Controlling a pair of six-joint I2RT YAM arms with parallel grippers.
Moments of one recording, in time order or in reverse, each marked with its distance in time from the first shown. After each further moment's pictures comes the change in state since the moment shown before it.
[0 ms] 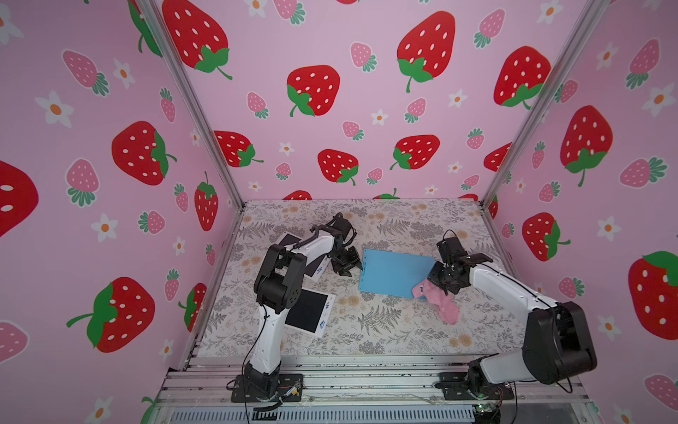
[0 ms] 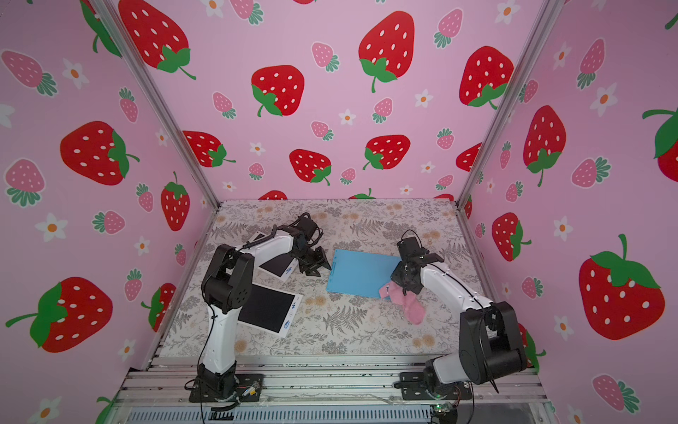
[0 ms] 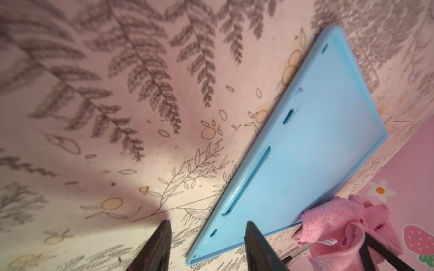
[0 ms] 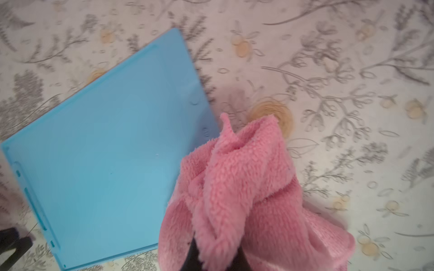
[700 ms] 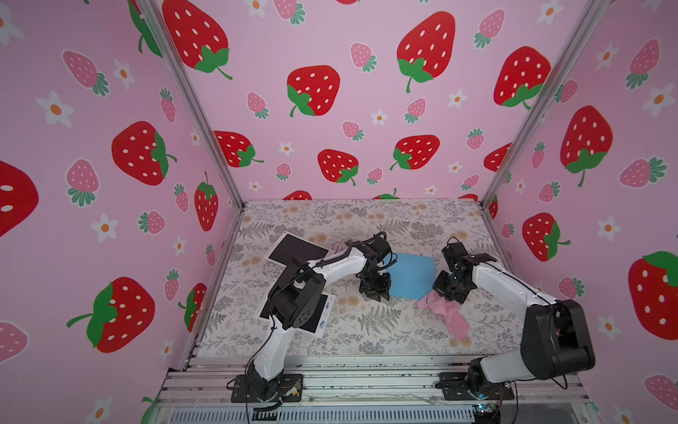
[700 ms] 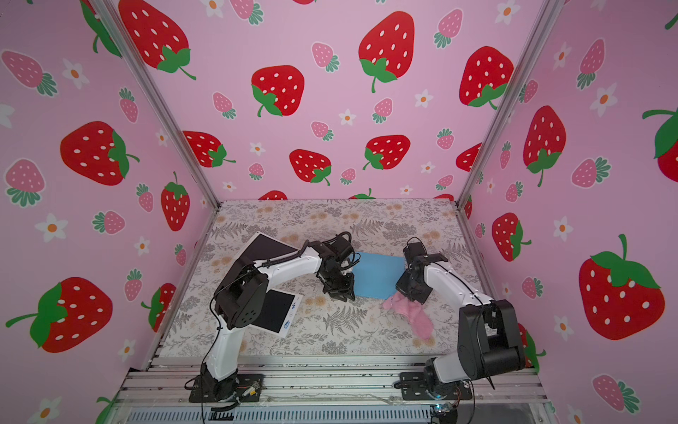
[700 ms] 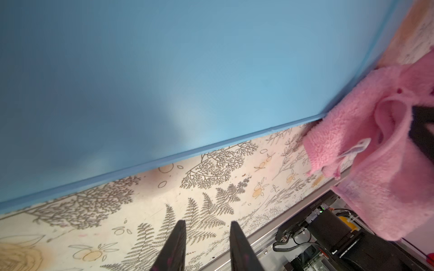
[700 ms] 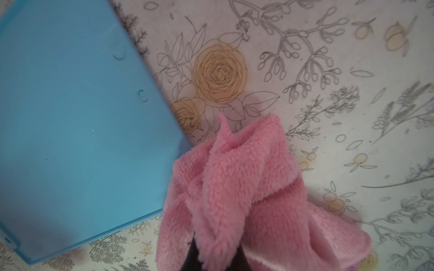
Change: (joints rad) left arm -0.313 -0.037 -0.007 -0.074 0.026 0.136; right arm -0.044 0.018 -0.014 -0.123 -0.062 -0.026
